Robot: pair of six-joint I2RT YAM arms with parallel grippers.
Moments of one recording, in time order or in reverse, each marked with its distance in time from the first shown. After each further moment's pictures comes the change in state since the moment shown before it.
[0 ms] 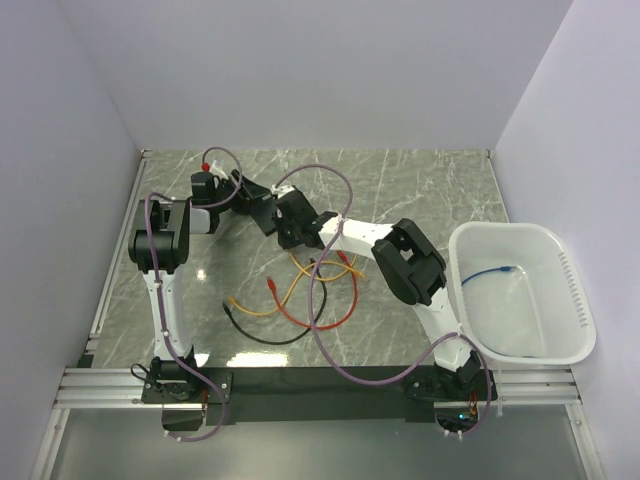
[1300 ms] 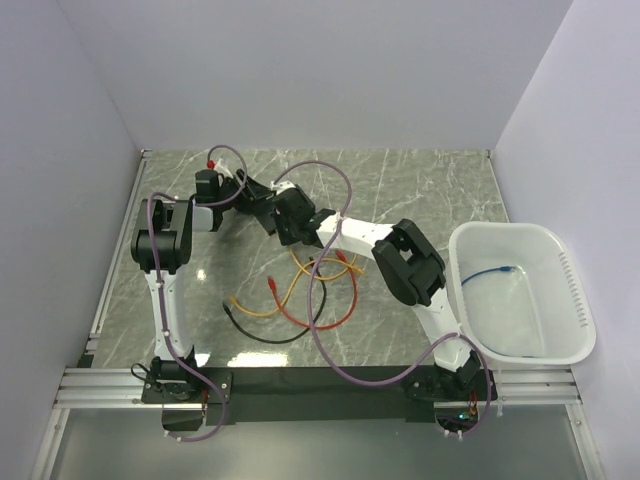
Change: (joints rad) left arm -0.025 0.001 0.026 -0.043 -0.012 0.054; right arm 0.011 0.000 0.044 -0.040 0.085 0.003
